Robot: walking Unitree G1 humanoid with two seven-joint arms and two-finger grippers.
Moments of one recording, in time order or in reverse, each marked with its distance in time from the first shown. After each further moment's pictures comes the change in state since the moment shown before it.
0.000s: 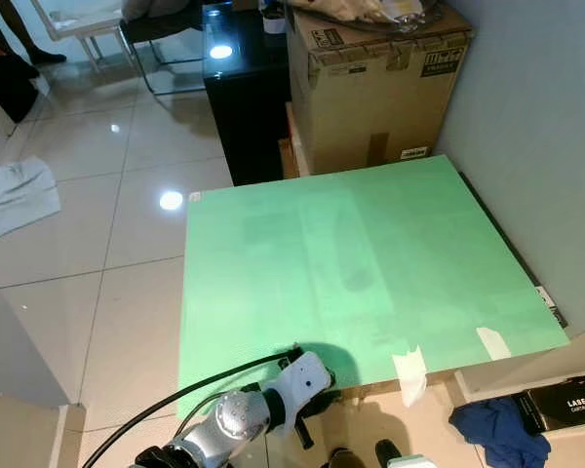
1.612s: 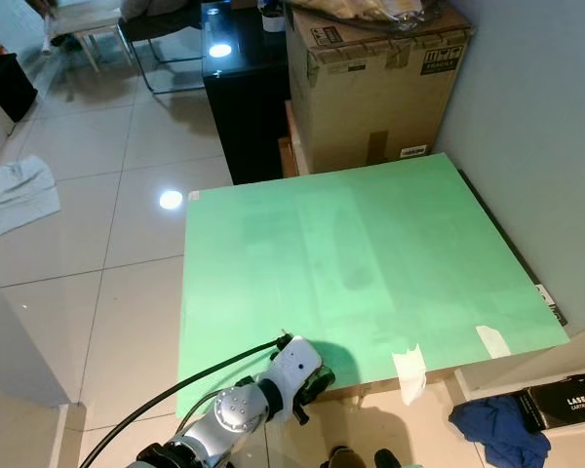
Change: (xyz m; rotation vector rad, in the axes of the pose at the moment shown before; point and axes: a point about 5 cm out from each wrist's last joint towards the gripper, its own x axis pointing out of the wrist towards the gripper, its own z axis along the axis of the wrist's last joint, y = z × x) left arm 0.000 0.016 0.004 -0.069 -0.018 0.174; right arm -0.002 0.000 -0.012 -0.001 0.004 0.019
